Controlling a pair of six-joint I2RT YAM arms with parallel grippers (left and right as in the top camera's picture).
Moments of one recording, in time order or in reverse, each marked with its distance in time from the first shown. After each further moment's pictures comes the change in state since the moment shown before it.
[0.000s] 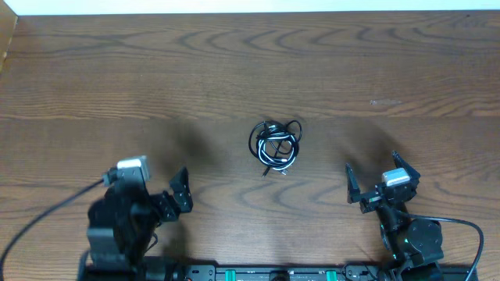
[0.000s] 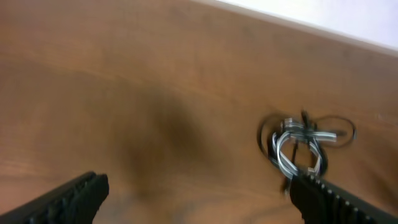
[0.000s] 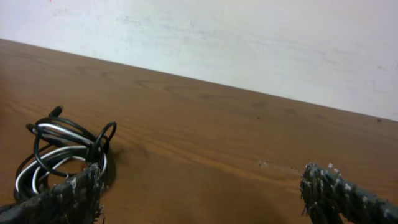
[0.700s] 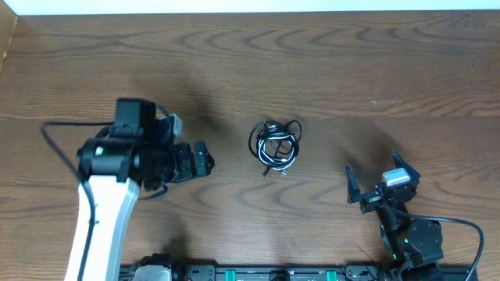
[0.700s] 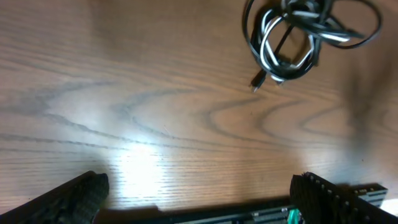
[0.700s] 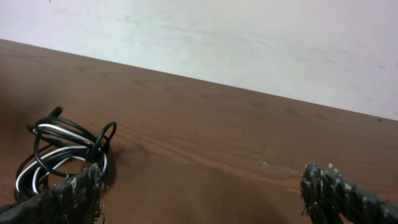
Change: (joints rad) left arm 0.000 0.783 0.404 -0.387 0.273 -0.011; right arm 0.000 0.000 0.000 0.001 0.000 0.002
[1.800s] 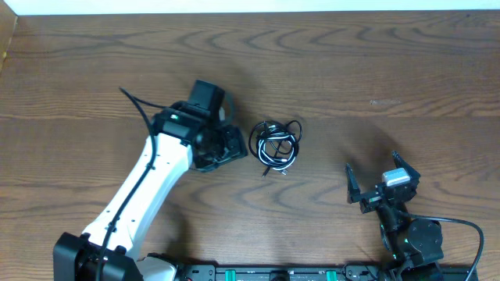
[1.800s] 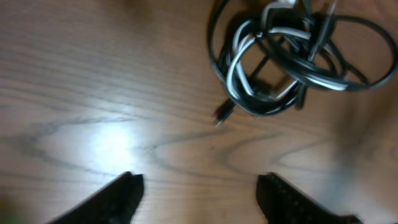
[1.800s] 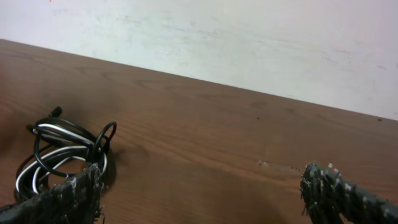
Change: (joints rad) left arm -0.306 0.266 0.000 0.288 -0.063 -0.401; right arm 0.000 0.000 0.000 0.000 0.000 0.000
